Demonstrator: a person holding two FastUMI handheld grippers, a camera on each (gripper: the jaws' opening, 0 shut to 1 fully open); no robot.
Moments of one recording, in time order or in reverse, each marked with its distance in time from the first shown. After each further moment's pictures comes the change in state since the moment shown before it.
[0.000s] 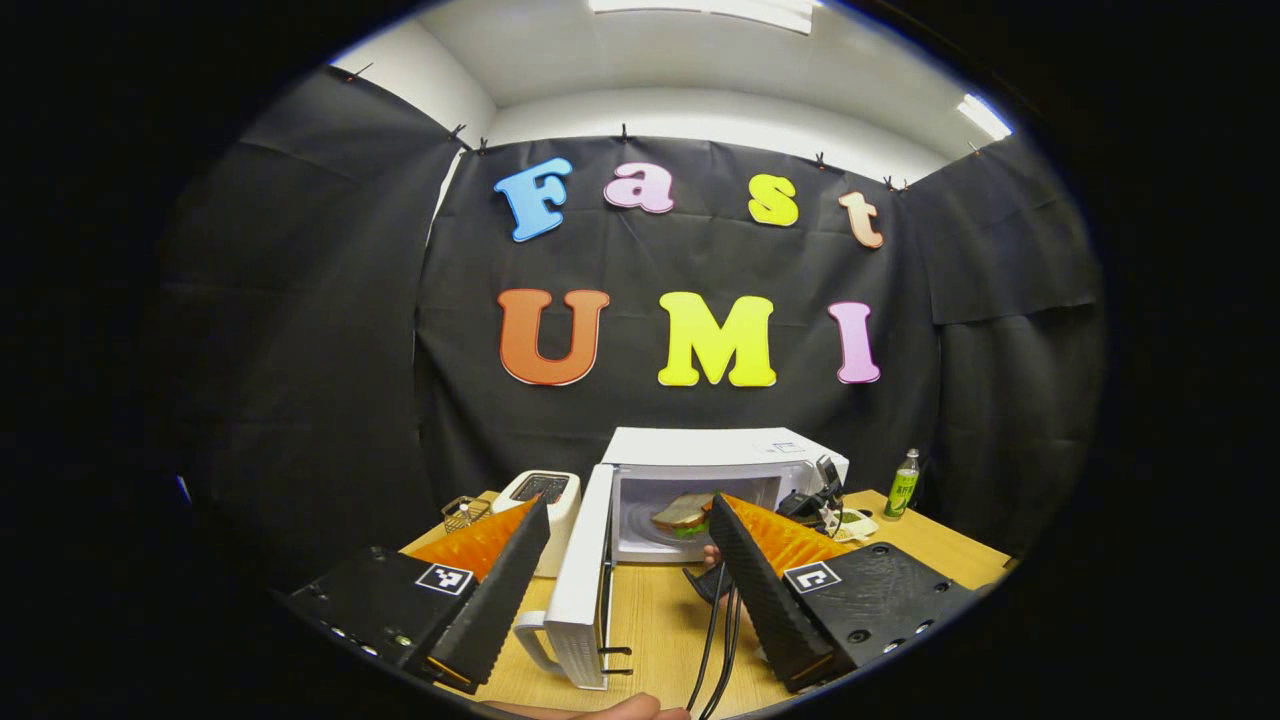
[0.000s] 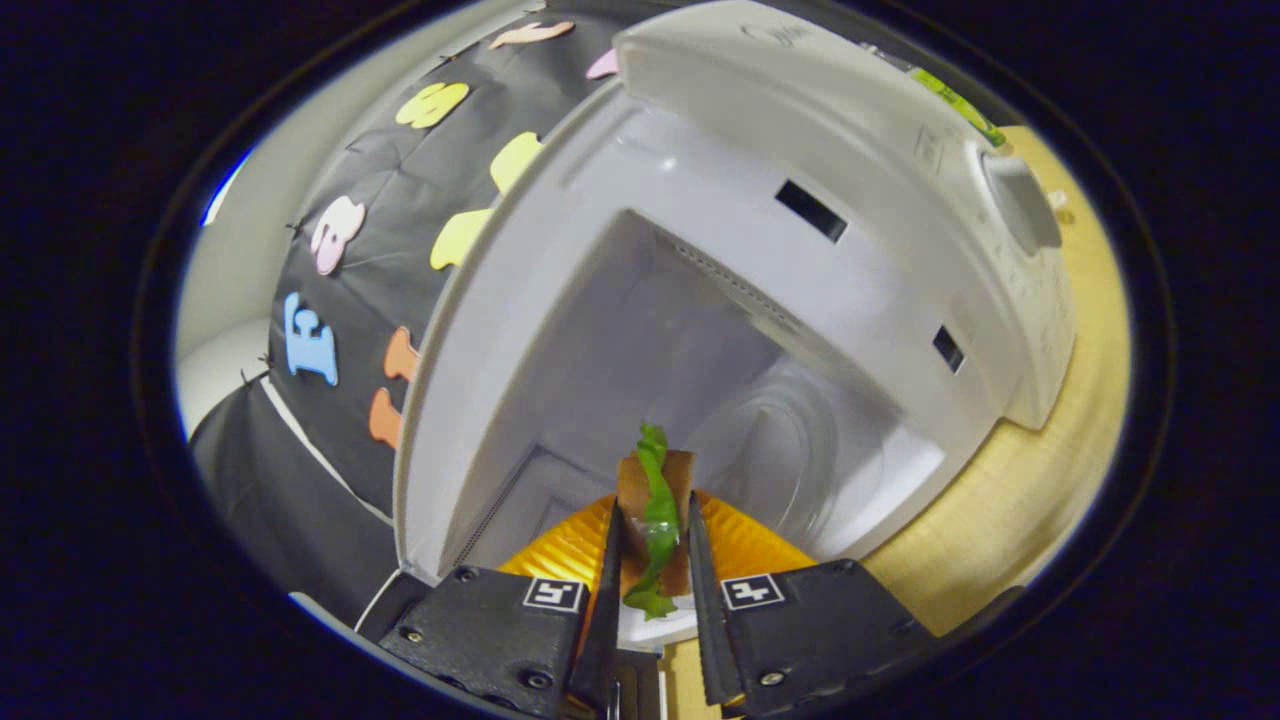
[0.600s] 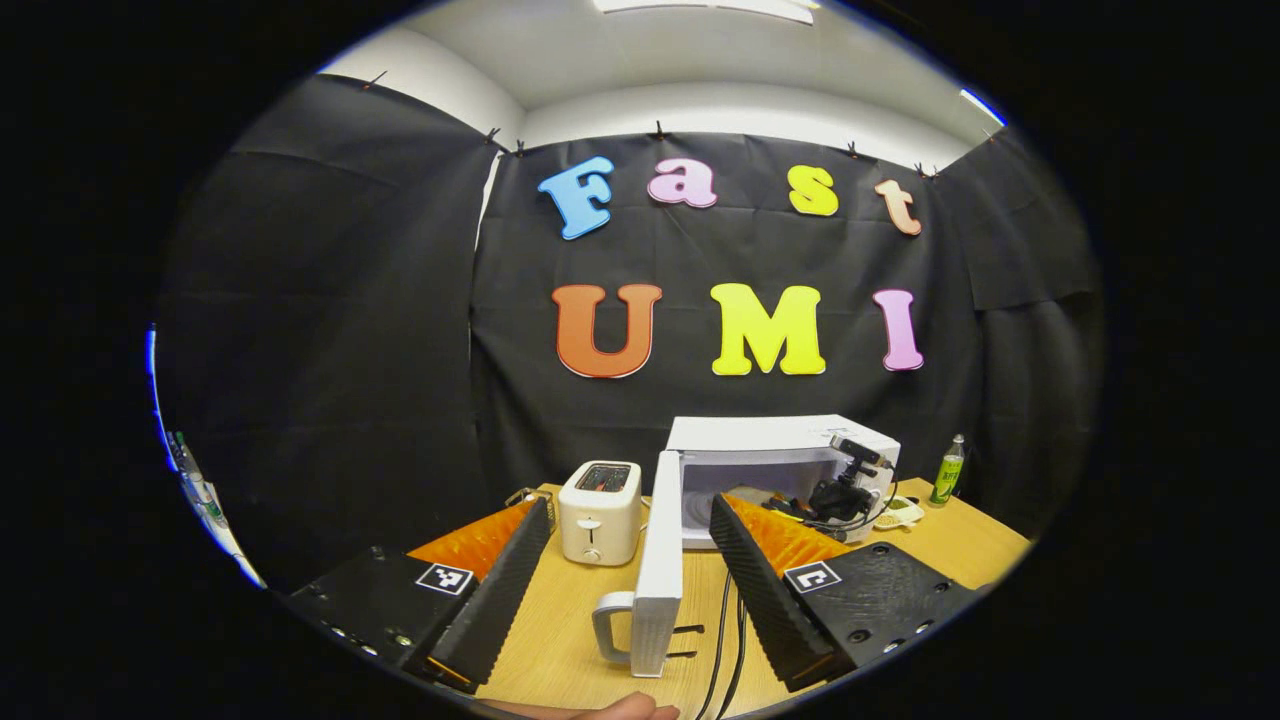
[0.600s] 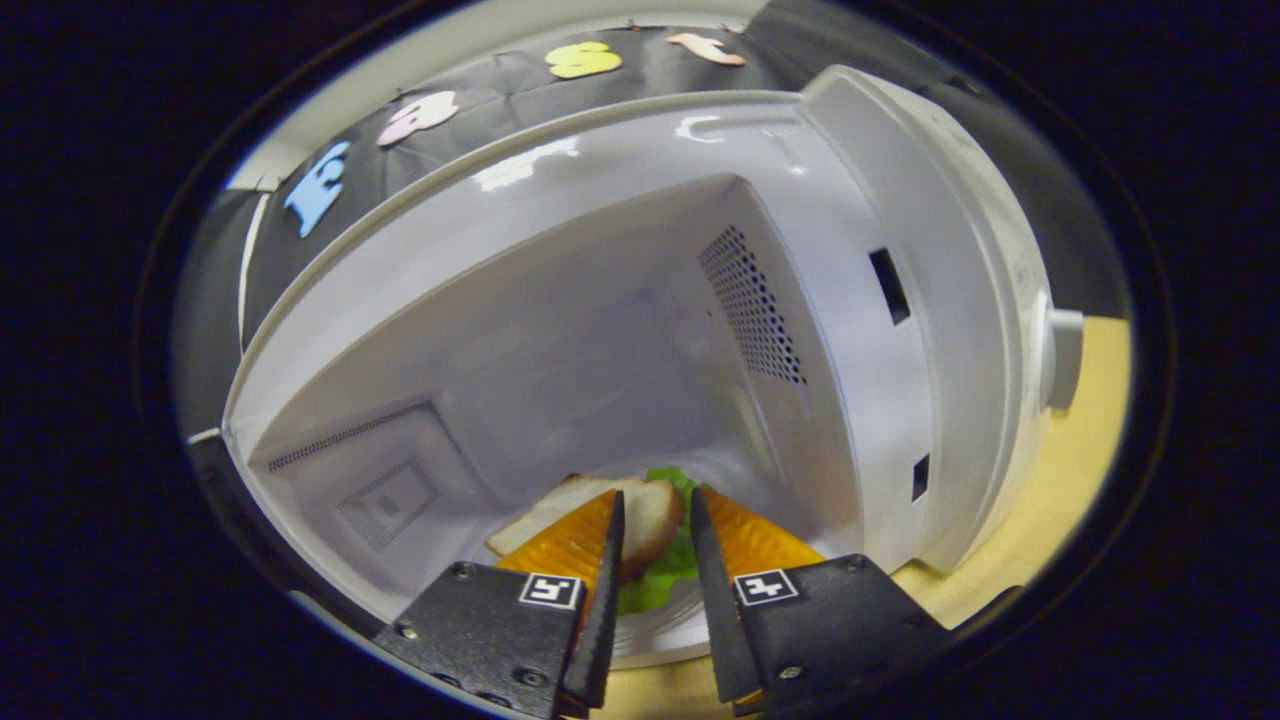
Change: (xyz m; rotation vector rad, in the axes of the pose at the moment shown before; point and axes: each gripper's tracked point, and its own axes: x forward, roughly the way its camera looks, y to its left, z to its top) left arm -0.025 0.050 -0.018 0.018 0.024 0.139; right arm 0.013 -0.045 0.031 -0.635 -0.223 -0.215
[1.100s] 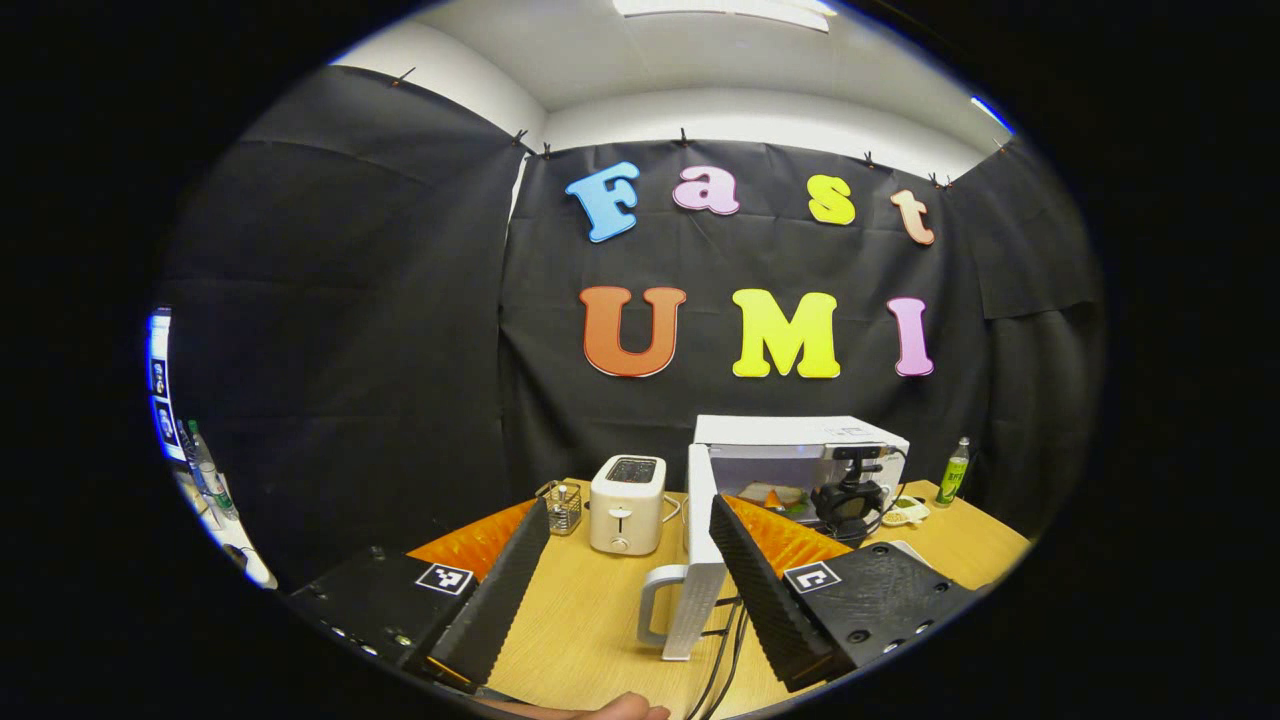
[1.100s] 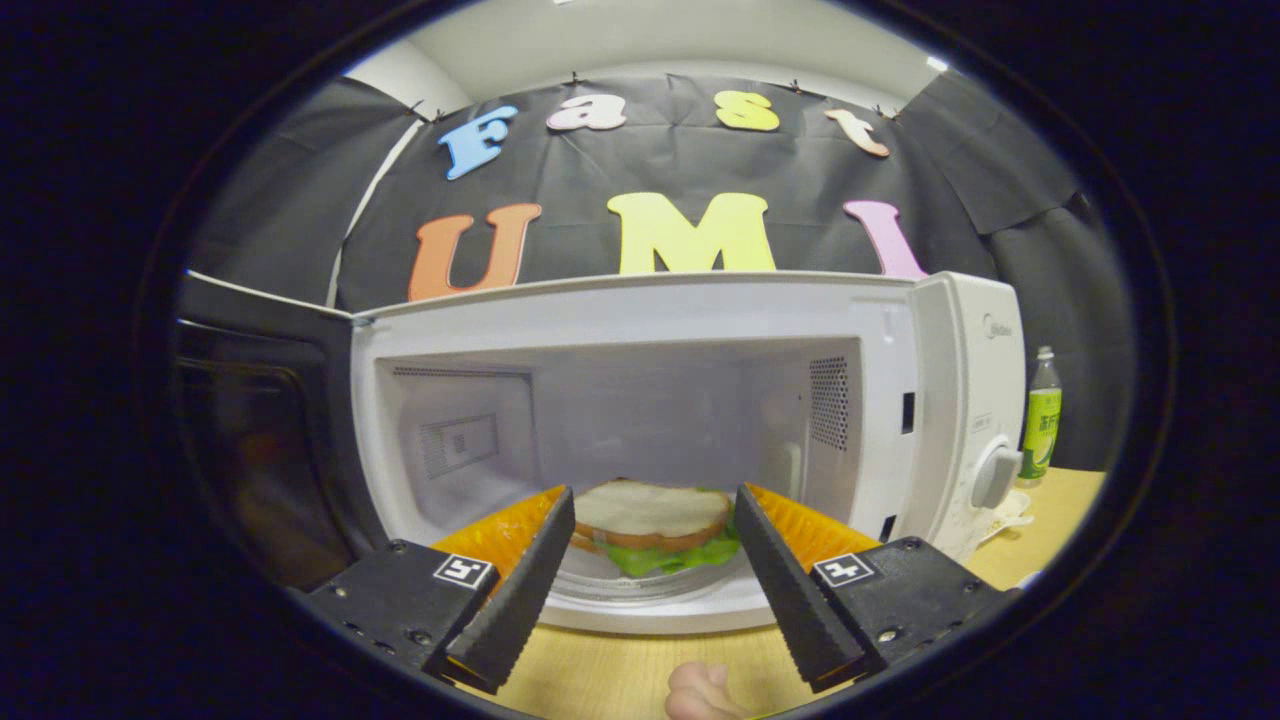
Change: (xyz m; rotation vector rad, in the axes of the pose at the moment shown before) left arm -0.037 0.043 -0.002 -0.010 -0.019 0.036; right arm -0.076 0.030 0.008 -0.300 -0.118 0.156
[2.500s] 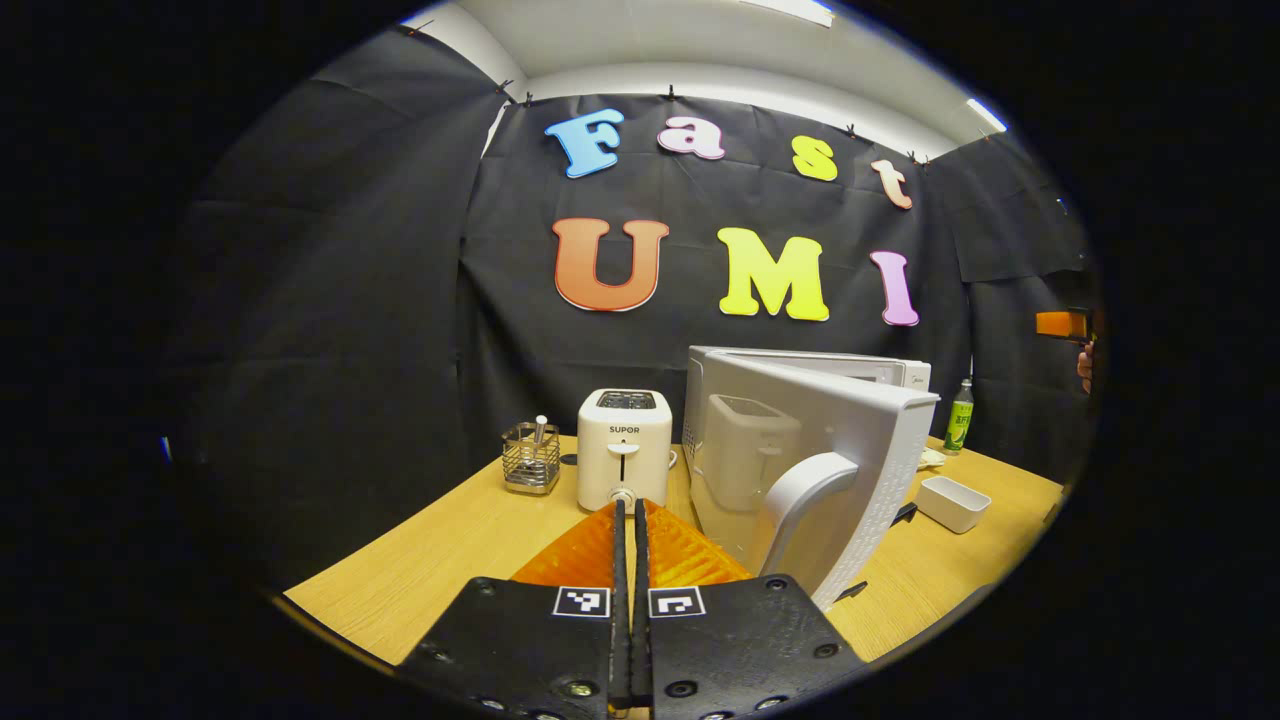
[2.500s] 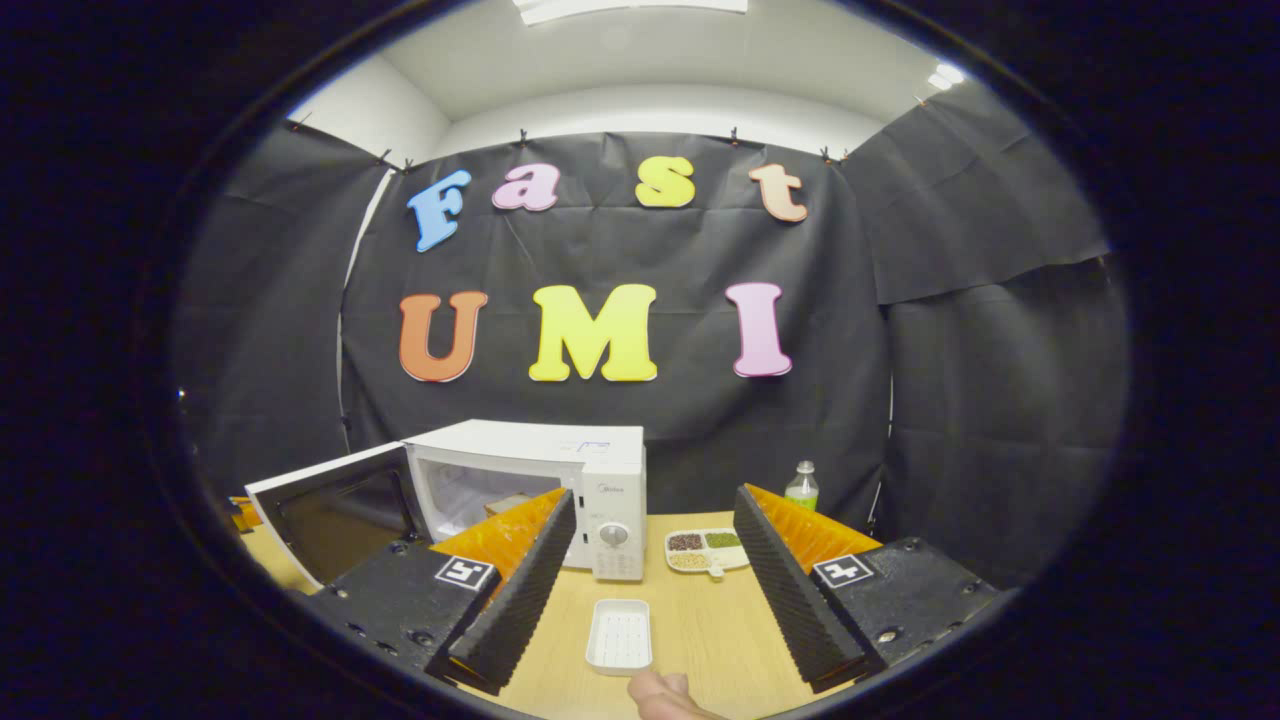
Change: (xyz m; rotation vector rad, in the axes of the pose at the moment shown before) left arm 0.104 0.021 -0.149 -0.017 0.083 -0.176; right arm -0.306 -0.214 0.221 -0.027 0.059 -0.091
